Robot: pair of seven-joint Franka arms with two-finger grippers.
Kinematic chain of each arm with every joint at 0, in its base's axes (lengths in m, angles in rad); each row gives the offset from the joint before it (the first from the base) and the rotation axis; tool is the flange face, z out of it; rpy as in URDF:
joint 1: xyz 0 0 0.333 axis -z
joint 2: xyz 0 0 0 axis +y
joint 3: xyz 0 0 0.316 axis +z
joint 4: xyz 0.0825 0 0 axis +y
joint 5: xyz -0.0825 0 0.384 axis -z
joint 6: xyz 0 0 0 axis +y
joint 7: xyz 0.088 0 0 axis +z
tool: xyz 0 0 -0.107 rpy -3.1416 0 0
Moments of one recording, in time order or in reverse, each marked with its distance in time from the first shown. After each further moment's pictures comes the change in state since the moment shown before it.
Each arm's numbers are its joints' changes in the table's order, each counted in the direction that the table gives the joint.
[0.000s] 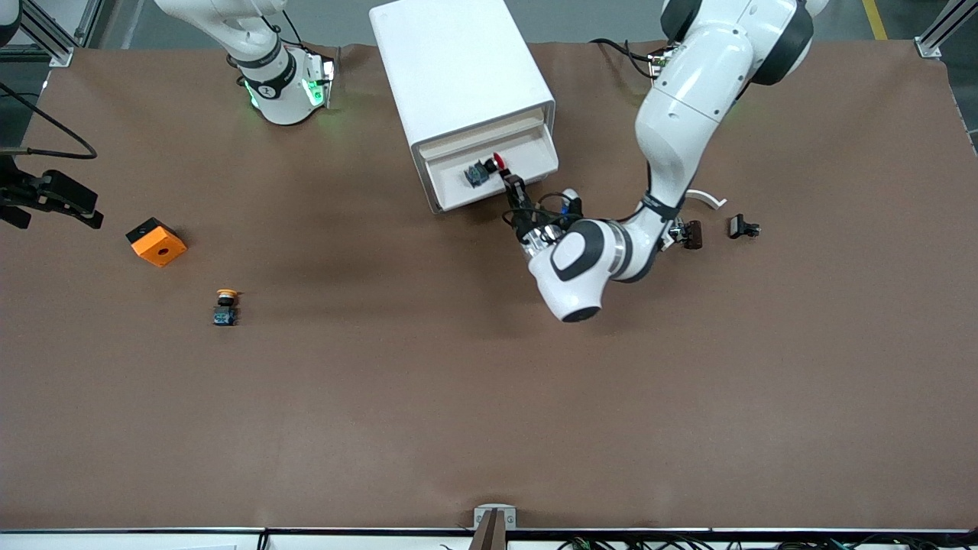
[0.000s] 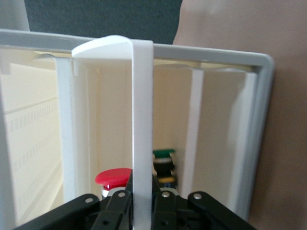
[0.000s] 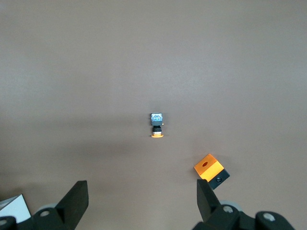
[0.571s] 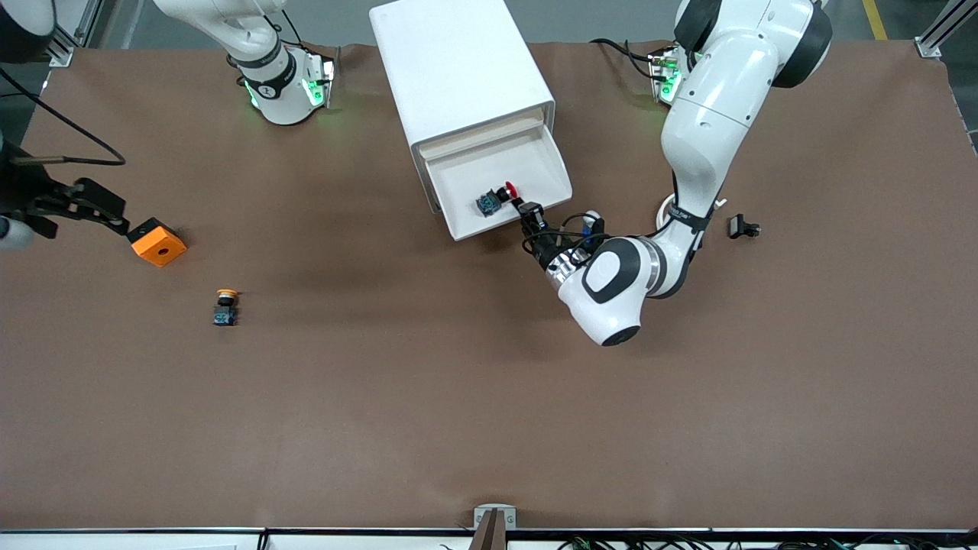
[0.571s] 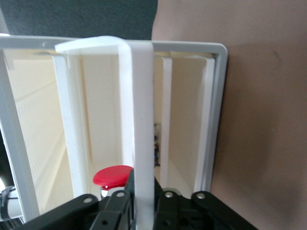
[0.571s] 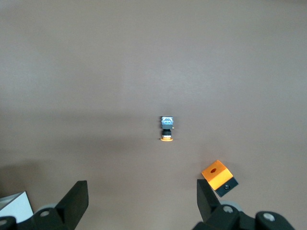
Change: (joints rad) left arm -0.053 0.000 0.025 -0.042 0.000 -0.054 -0.046; right arm -0.065 0.034 0.004 0.000 -0.002 -0.027 -0.008
